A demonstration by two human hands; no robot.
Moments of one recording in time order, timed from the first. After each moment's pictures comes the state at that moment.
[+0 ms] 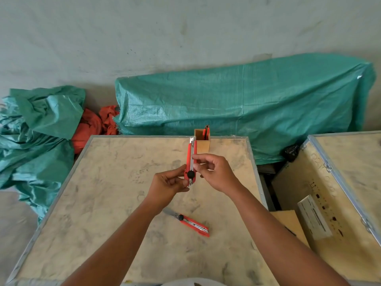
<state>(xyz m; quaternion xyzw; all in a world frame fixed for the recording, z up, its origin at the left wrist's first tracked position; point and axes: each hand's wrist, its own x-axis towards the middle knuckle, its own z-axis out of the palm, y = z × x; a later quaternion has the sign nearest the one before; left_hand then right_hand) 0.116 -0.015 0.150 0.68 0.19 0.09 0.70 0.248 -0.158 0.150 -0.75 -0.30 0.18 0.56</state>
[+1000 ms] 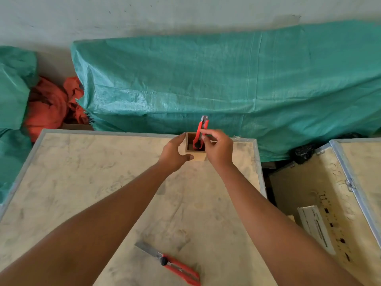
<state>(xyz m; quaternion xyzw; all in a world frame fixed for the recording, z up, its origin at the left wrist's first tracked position) 0.379 0.092 0.032 0.83 0.27 -0.01 0.48 0.466 -0.049 0.036 -0.84 -0.22 -0.04 0.49</state>
